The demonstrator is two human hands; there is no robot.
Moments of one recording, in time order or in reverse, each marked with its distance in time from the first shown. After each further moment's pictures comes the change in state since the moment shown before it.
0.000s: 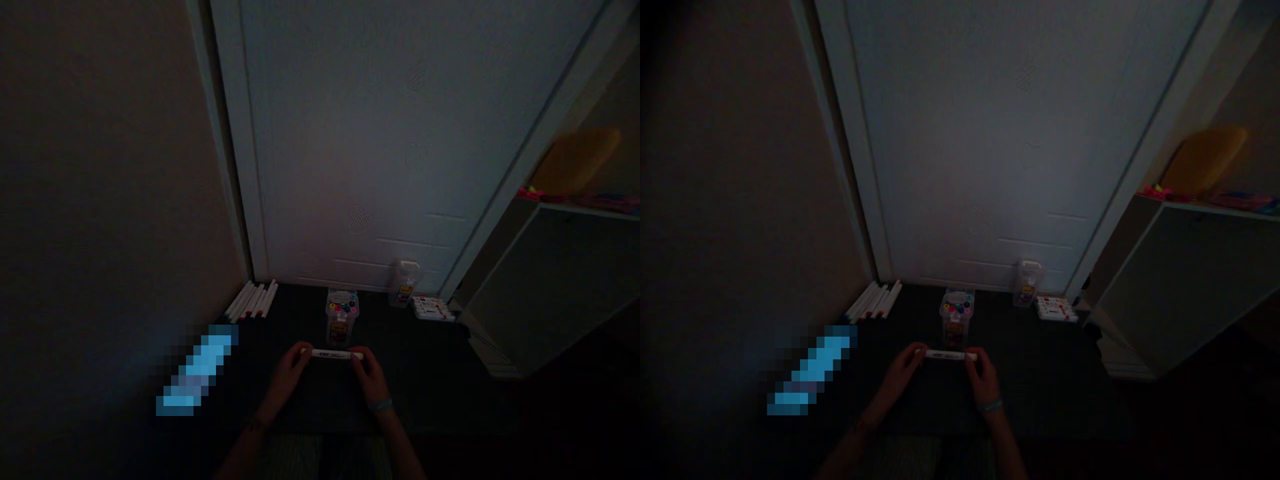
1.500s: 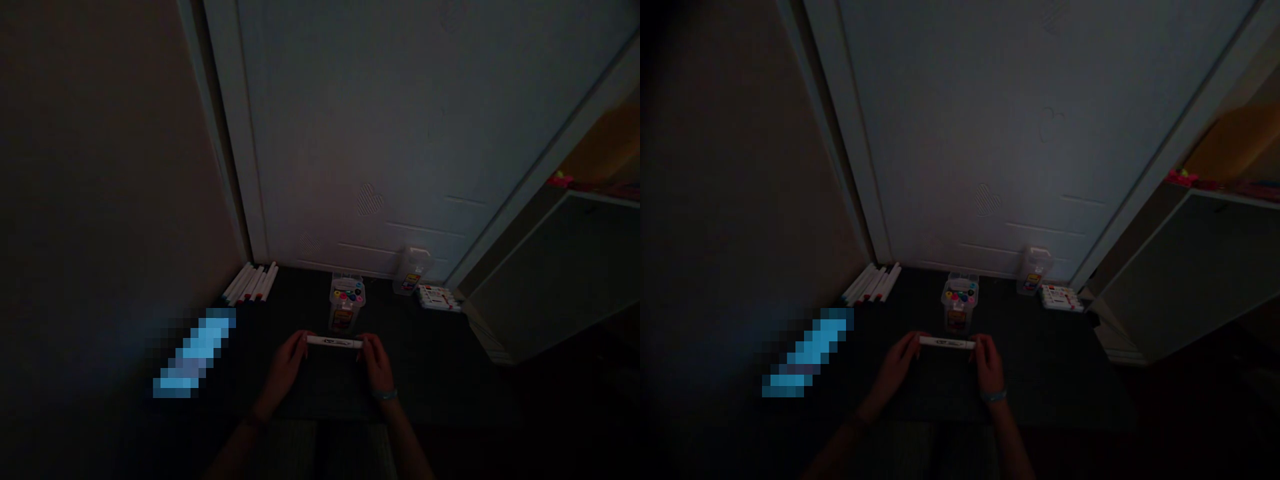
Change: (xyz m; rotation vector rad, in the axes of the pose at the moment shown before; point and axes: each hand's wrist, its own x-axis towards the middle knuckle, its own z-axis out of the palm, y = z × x) left_hand -0.011 0.009 -0.003 -0.058 0.048 0.028; right_hand -0.001 -0.001 -0.002 0.002 0.043 0.090
